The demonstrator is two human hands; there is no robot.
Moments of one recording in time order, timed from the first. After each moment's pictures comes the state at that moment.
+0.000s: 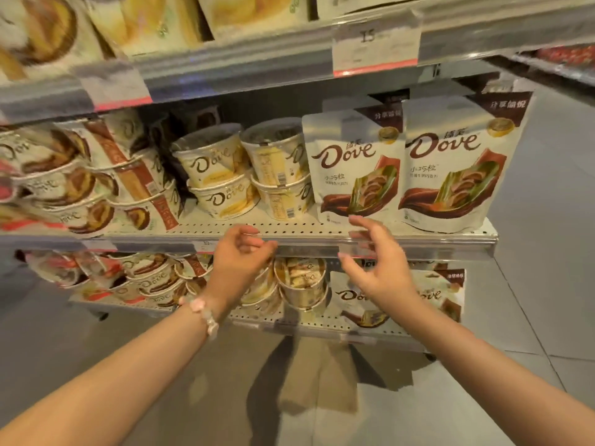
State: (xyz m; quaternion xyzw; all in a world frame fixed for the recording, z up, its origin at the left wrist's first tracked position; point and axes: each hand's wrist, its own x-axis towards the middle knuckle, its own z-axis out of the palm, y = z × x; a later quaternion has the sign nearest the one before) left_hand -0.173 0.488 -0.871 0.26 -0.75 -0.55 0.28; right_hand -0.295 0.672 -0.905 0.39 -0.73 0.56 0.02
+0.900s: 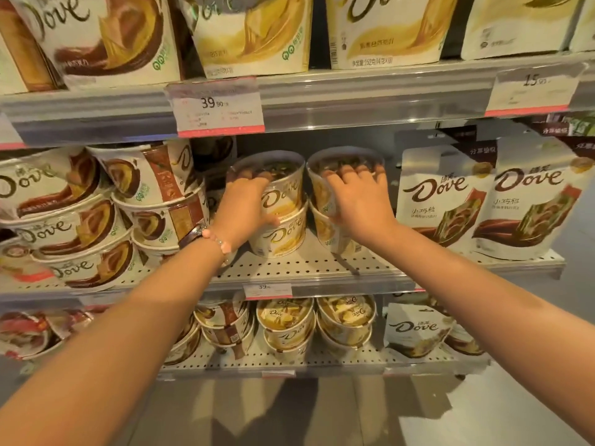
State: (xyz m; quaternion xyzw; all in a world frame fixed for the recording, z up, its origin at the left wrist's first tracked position) left_hand -0.227 0.270 -0.800 0.12 -0.96 -0.09 0.25; right_hand -0.304 0.461 -0.796 0.36 -0.90 0.06 0.26
